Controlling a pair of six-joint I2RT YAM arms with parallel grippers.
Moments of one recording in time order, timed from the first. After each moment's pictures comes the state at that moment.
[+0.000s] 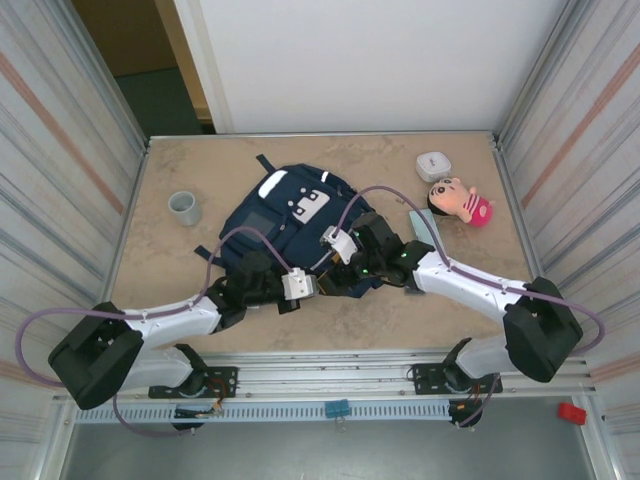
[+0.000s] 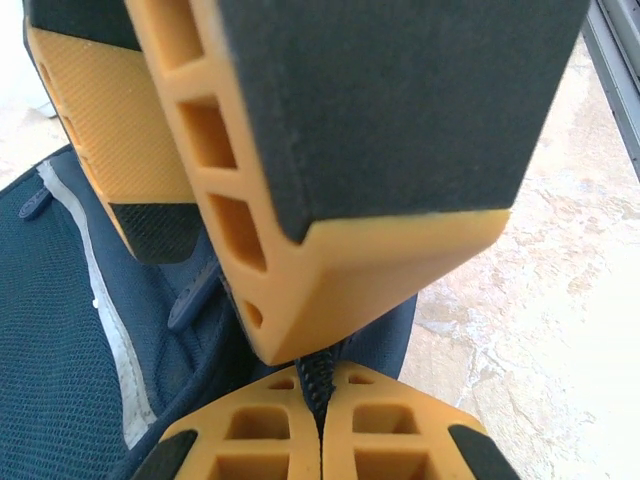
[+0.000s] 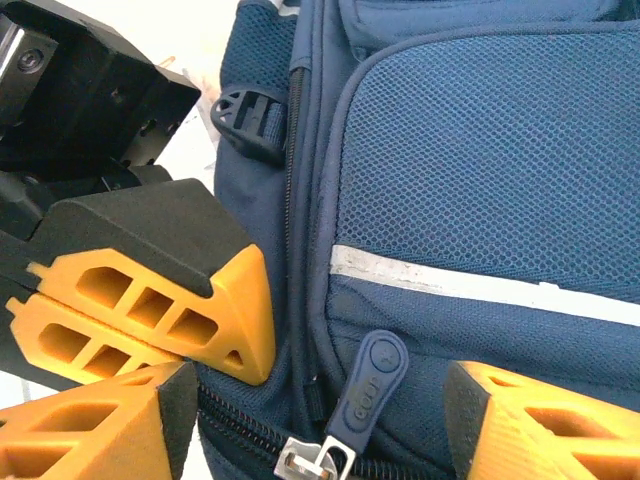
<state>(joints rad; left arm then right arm) -0.78 1.22 0.39 0.36 0.41 0.55 0.77 1.37 0.85 -0.28 -0.39 -0.03</state>
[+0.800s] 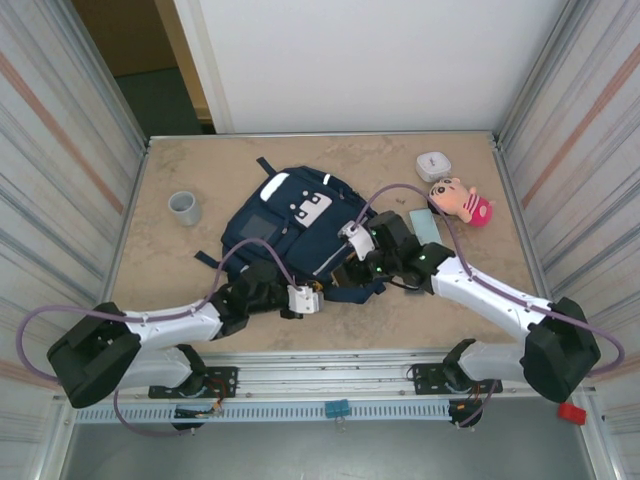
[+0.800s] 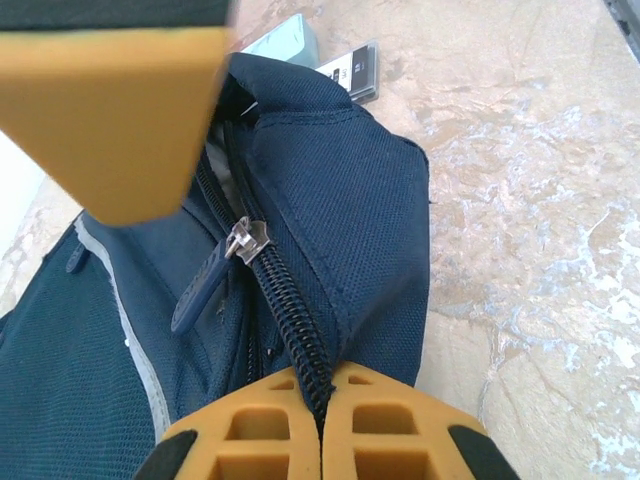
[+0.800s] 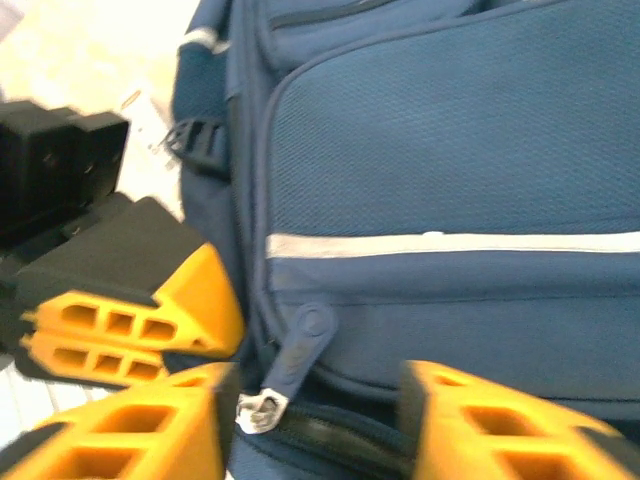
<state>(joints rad) -0.88 1.21 0.36 0.40 0.27 0.78 0.73 1.24 0.82 -0.38 -0.36 0.09</state>
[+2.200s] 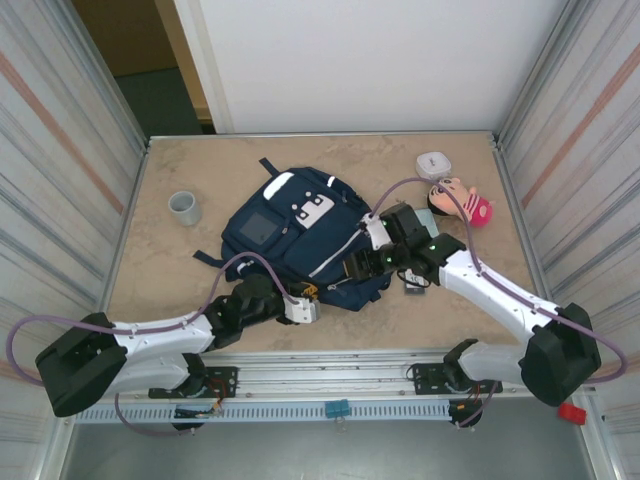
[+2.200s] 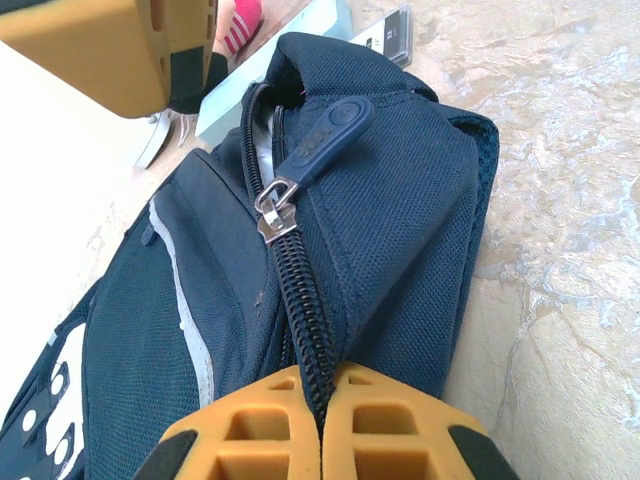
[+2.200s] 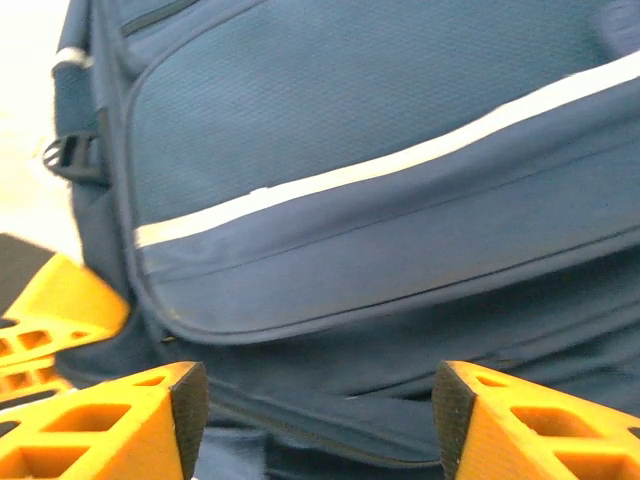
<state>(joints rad) -0.95 1.12 0.28 0.45 0.09 0.84 0.63 1.22 0.88 -0.56 -0.29 0.27</state>
